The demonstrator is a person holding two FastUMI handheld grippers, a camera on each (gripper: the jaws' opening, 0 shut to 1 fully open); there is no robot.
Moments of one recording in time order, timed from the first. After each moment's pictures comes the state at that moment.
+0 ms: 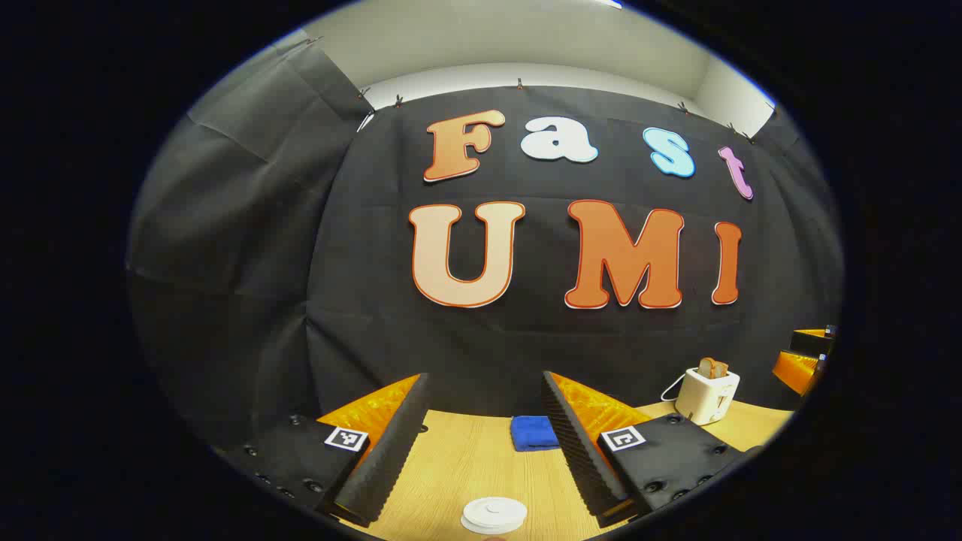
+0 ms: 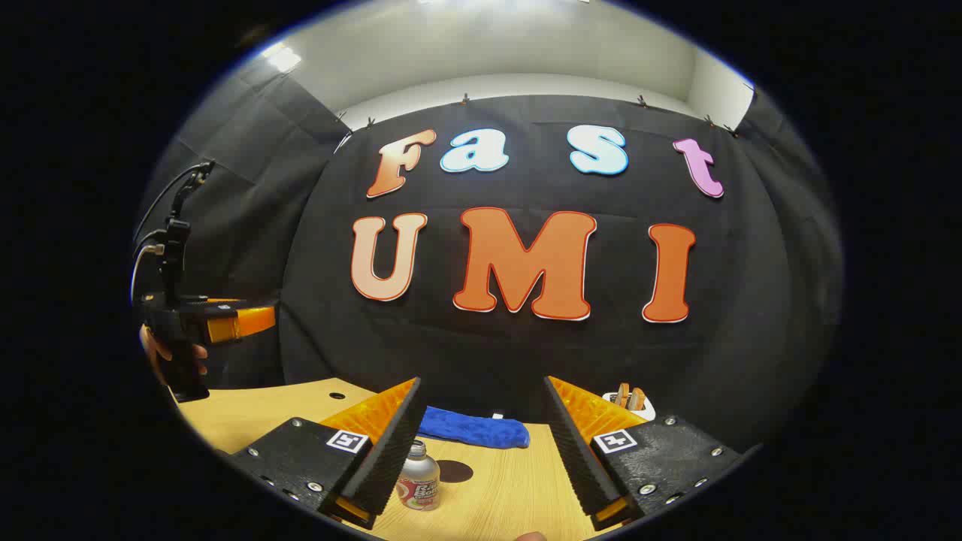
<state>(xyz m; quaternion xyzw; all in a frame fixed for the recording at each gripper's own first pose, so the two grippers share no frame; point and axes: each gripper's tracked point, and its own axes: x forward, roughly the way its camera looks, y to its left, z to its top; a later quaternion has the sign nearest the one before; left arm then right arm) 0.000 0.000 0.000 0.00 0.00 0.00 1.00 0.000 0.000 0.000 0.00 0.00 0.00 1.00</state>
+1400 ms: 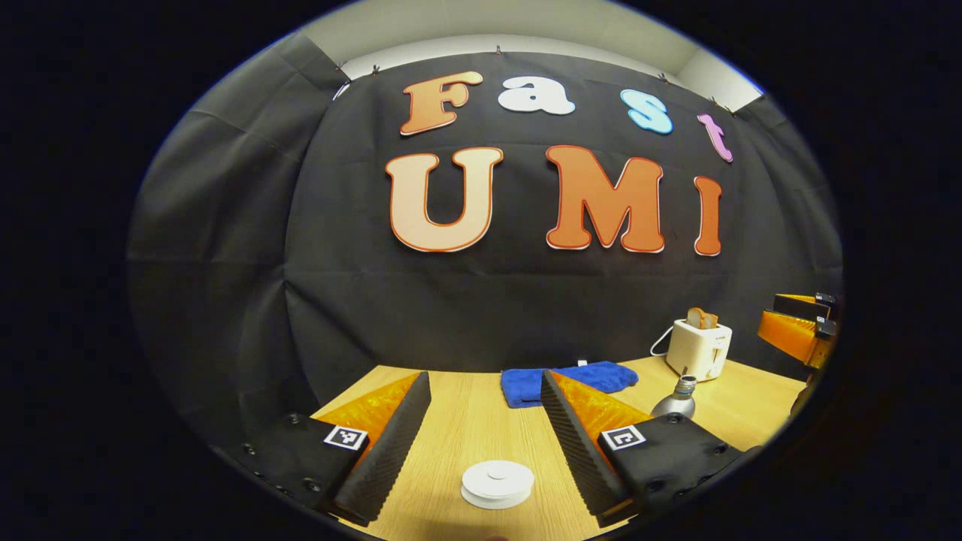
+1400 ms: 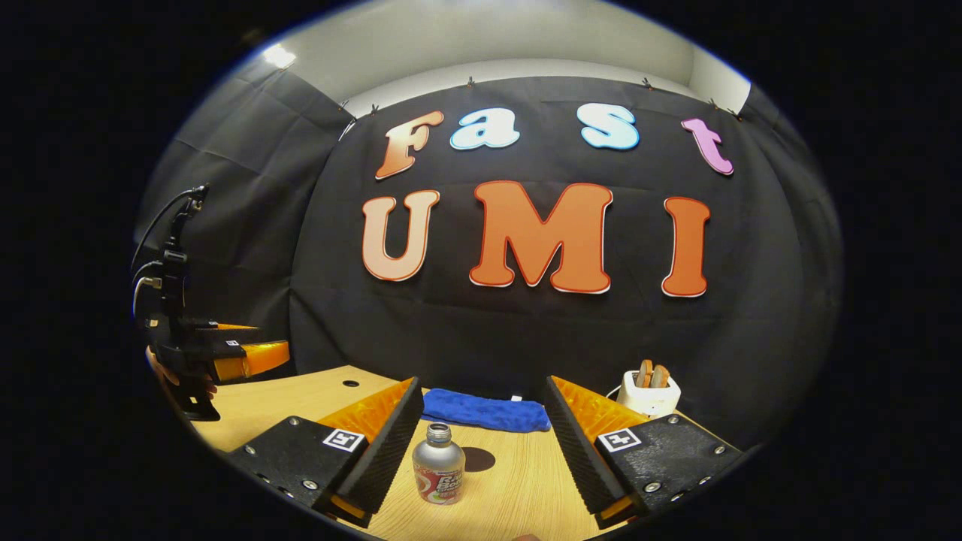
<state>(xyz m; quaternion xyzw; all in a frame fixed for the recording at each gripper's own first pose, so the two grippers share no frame) -0.011 -0.007 -0.096 0.02 0.09 -0.05 1.00 0.008 0.032 -0.051 0.02 0.05 0.03 1.00</state>
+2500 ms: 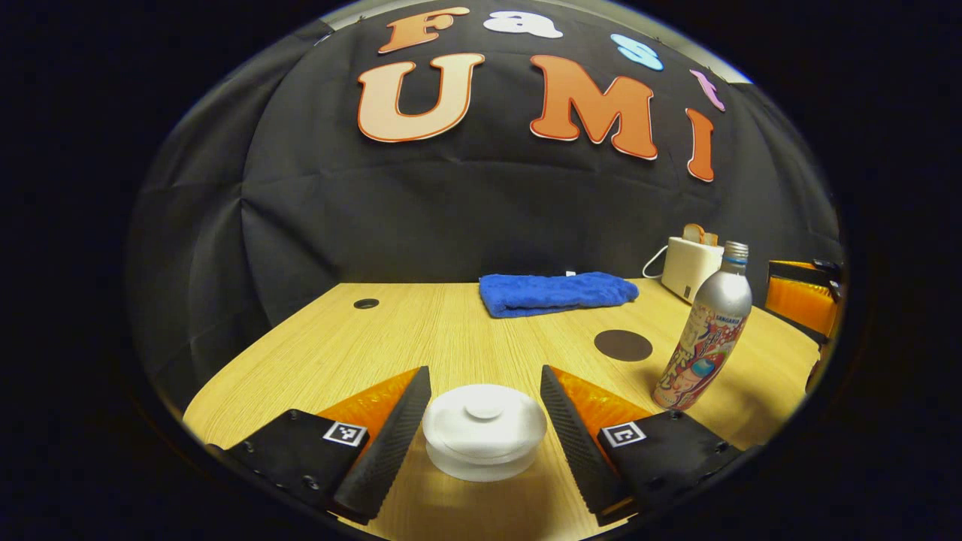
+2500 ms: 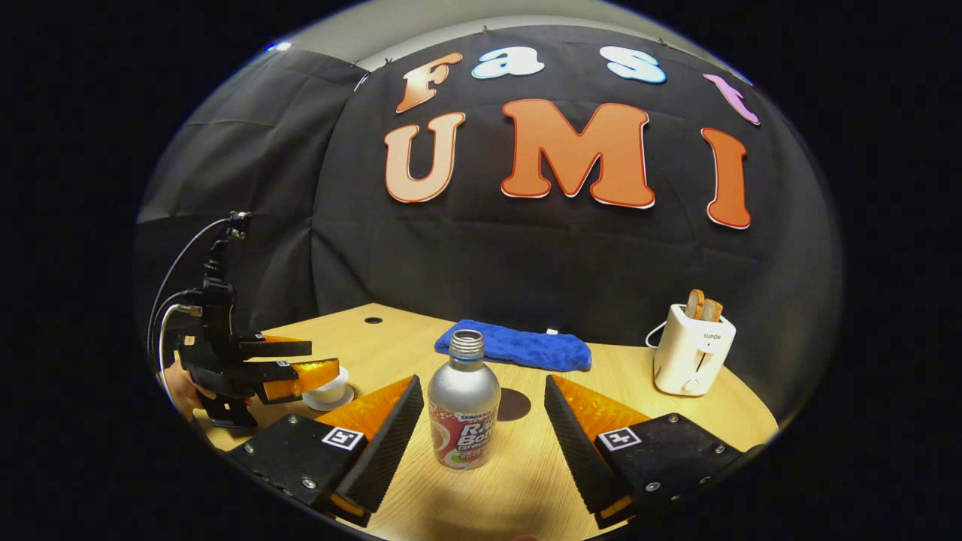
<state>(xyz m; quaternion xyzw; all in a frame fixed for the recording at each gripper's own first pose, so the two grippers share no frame) 0.006 -0.017 -0.267 0.03 0.22 -0.09 0.97 0.020 0.068 -0.168 0.02 0.16 0.09 0.98</state>
